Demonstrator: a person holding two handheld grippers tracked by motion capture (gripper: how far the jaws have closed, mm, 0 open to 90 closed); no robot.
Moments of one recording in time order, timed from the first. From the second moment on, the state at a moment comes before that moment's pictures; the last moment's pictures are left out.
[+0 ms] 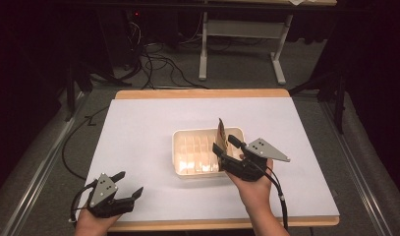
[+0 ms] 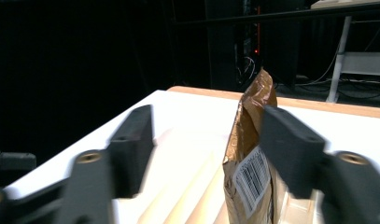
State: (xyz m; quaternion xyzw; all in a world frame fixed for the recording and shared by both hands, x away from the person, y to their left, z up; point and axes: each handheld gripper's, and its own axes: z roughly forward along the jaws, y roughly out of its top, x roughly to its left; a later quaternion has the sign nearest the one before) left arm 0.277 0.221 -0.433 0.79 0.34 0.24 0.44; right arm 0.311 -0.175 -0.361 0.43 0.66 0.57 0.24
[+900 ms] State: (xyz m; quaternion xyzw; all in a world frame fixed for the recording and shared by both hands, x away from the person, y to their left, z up) left arm 0.287 0.232 -0.440 0.79 0.38 0.24 0.42; right arm 0.277 -0.351 -0.410 0.53 0.64 0.47 0.30
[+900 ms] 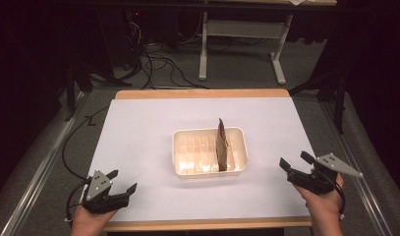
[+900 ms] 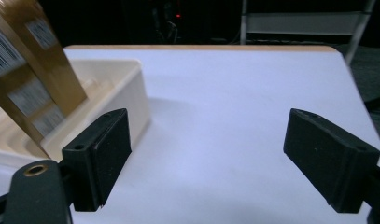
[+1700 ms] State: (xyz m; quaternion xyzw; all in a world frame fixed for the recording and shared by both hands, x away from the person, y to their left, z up) left arm 0.284 0.225 -0.437 0.79 0.37 0.25 0.42; right arm 0.268 -0.344 -0.446 0.51 0.70 0.44 0.27
